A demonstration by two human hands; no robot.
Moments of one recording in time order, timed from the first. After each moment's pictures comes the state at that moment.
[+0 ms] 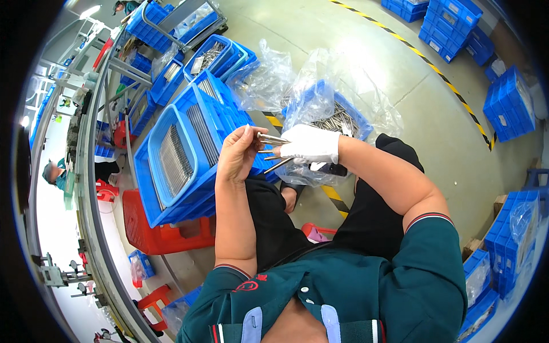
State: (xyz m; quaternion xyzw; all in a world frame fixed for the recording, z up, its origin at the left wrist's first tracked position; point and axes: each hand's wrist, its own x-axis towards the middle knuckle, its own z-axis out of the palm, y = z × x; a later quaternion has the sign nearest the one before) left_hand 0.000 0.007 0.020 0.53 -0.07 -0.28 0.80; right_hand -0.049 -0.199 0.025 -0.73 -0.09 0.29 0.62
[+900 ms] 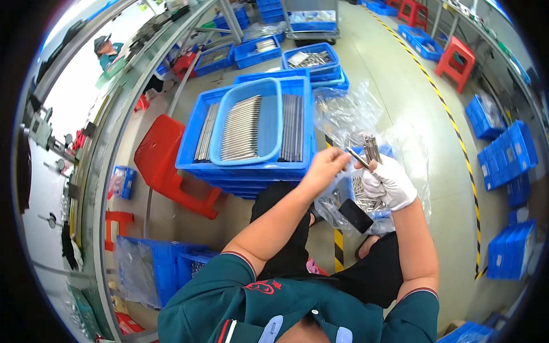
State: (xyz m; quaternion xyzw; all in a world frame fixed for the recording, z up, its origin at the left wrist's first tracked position) left_hand 0.000 0.000 -0.006 0.72 -0.07 -0.07 0.69; right_hand -0.027 -0.185 0.063 -0.49 -0.06 0.31 0.81
